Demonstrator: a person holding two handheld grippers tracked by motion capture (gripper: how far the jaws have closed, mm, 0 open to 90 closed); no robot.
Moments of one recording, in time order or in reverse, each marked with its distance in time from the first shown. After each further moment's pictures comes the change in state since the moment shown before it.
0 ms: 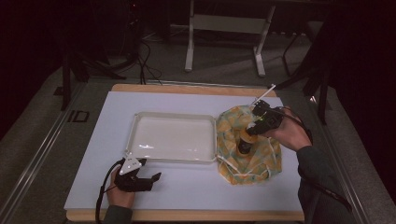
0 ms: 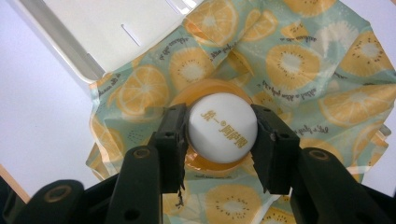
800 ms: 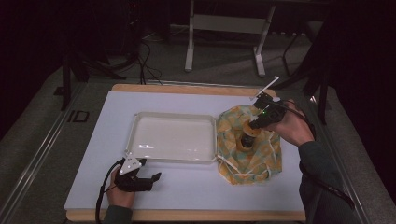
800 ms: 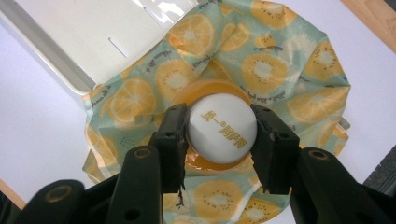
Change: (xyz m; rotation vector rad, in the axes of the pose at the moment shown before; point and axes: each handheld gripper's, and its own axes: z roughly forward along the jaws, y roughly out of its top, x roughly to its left) left arm 0.000 0.000 0.000 0.001 -0.002 -0.004; right arm -0.002 0.012 -0.022 -0.004 -0.065 0.026
